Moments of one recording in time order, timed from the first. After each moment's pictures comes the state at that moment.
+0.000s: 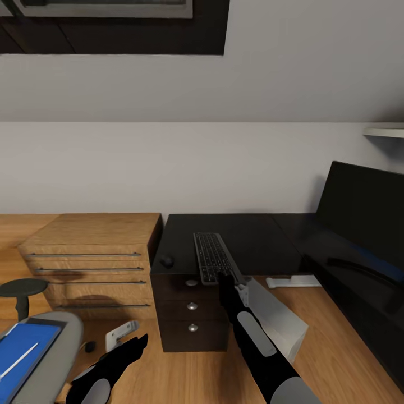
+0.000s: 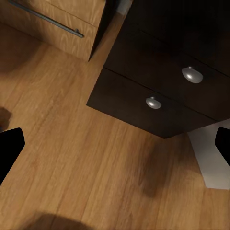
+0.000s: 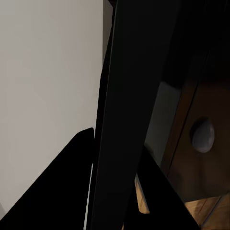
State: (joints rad) left arm -0.06 0.16 -0.30 -1.53 0.86 0.41 0.62; right arm -0.51 0.17 0.28 -0.86 -1.55 -0.13 0.04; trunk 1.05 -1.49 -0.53
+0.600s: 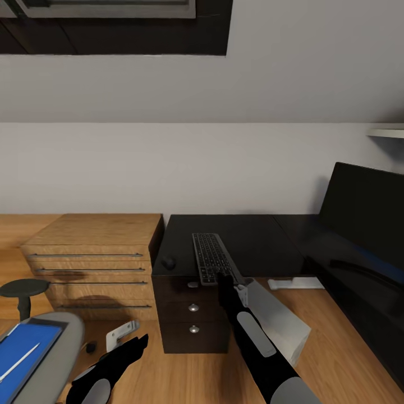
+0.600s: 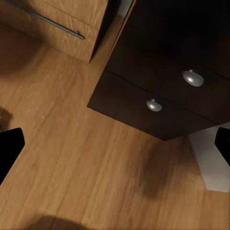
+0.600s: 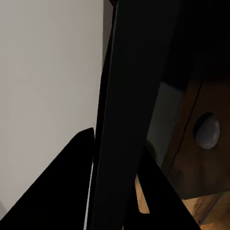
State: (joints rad) left arm -0.06 0.16 -0.31 -1.53 0.86 0.41 0.62; right arm -0.51 0.17 0.28 -0.86 -1.55 -0.12 0.03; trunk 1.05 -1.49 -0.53
